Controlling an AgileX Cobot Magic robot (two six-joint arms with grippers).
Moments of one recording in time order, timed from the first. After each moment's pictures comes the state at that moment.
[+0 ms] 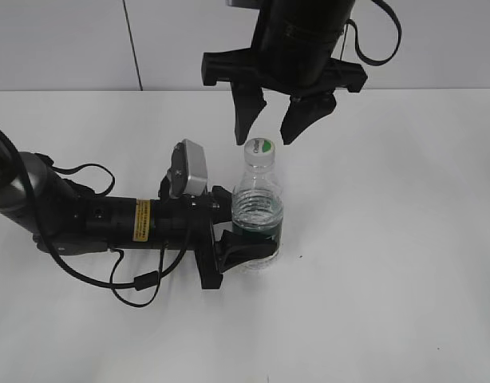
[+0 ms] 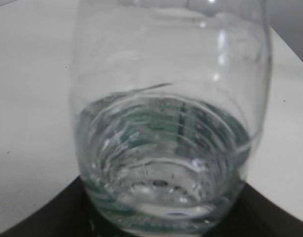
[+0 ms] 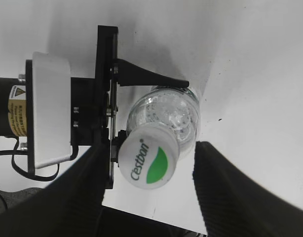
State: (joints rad) left arm -0.39 2.28 -0.96 1.16 -1.13 -0.39; right arm 0.67 1.94 -1.76 0.15 1.22 0.32
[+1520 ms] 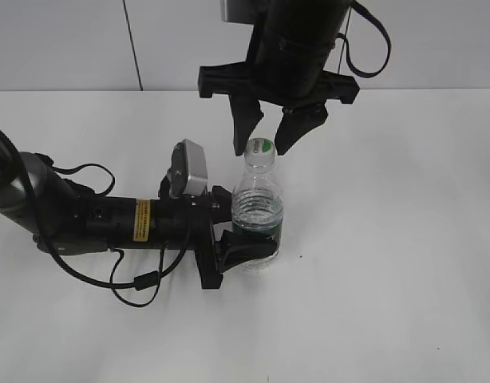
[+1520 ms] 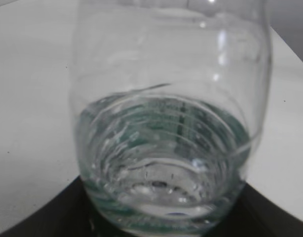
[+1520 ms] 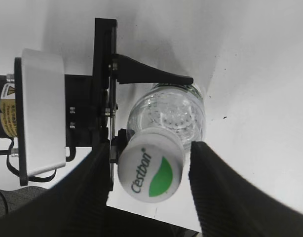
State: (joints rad) left arm -0.39 2.28 -0.96 1.16 -1.13 -0.39; right arm 0.67 1.97 -1.76 0.17 1.22 0.32
